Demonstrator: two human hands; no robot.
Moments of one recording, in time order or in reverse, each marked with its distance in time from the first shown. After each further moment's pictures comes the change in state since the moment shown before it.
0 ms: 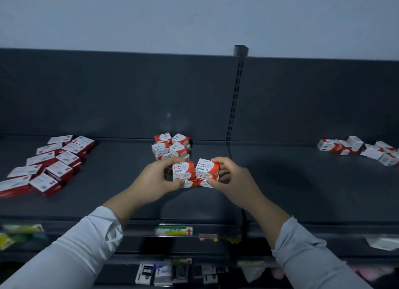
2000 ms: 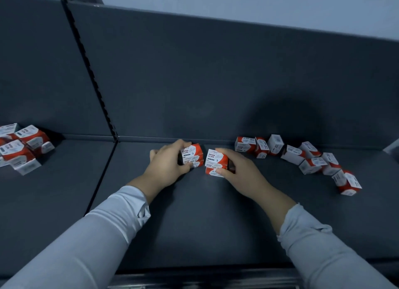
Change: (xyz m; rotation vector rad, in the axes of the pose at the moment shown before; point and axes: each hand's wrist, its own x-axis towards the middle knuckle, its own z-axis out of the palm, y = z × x) left_hand 0.233 0.140 0.310 0.259 0.075 -0.054; right_hand 0.037 0.269 -0.278 -0.213 -0.099 0.126
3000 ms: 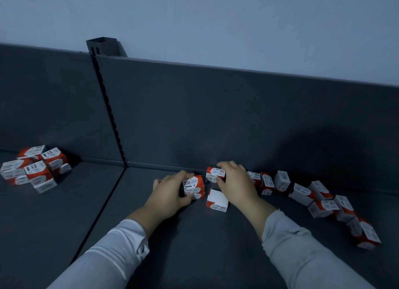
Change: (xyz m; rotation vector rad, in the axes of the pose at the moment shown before) left_hand -0.001 0.003 0.001 0.049 -0.001 -0.035; right_hand 0.063 -0.017 -0.009 -0.318 0.160 -0.039
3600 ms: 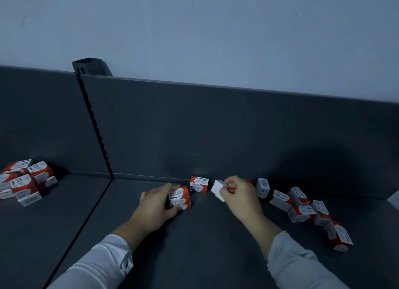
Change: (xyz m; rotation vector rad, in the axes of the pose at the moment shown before) left_hand -0.009 0.013 0.005 0.025 0.044 0.017; right_hand -0.028 0.046 -0.024 0.369 0.133 0.231
